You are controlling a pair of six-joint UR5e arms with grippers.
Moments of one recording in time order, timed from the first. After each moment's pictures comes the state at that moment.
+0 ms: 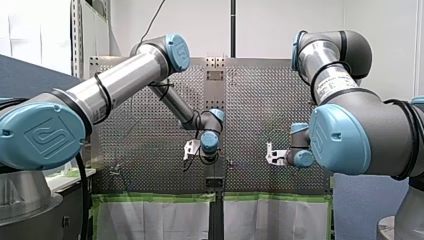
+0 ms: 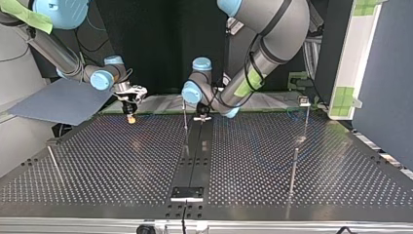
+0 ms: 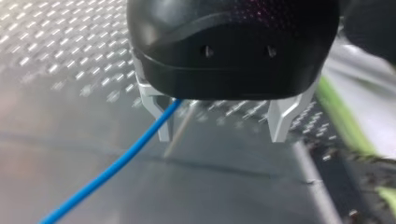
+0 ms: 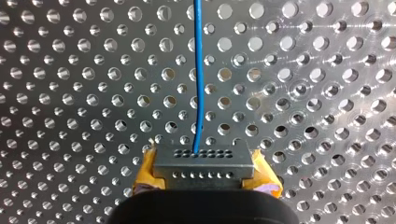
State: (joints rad) left arm -0.56 -2.55 -1.20 -2.99 -2.05 -1.64; right arm 1.76 -0.62 1.48 -0.71 1.25 1.56
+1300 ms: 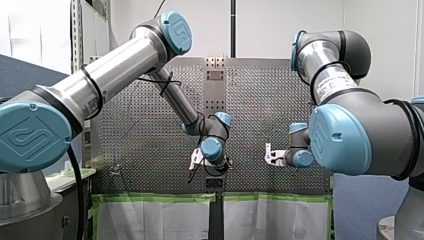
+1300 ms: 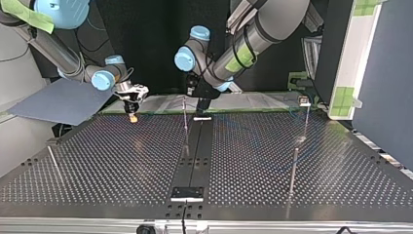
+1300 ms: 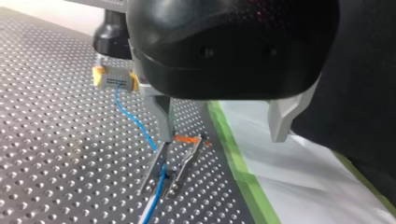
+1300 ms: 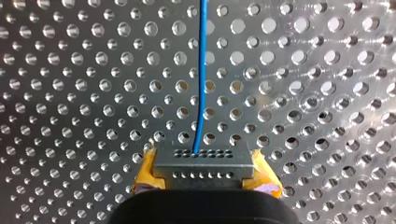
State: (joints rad) left arm -0.69 -2.44 -1.47 -2.84 -1.95 -1.65; right arm 1.77 -0.62 1.48 -0.69 1.24 1.56
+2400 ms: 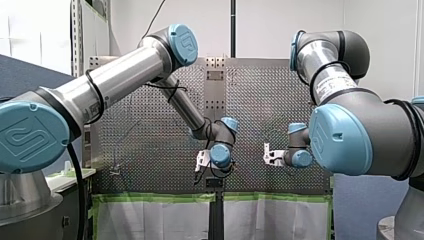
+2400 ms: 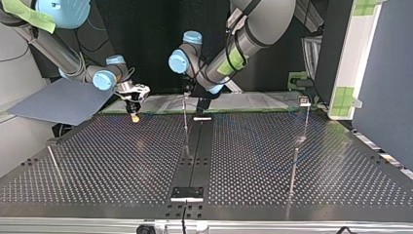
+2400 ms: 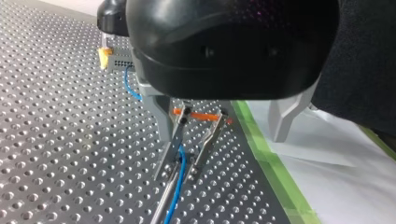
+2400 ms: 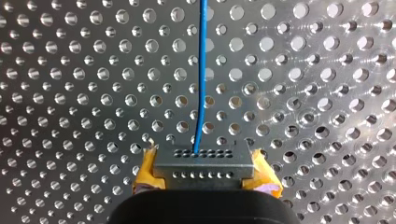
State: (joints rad) left arm -0.71 -2.53 -1.36 -2.80 -2.05 -1.62; right arm 1.78 -0.62 1.48 -0.69 1.23 1.56
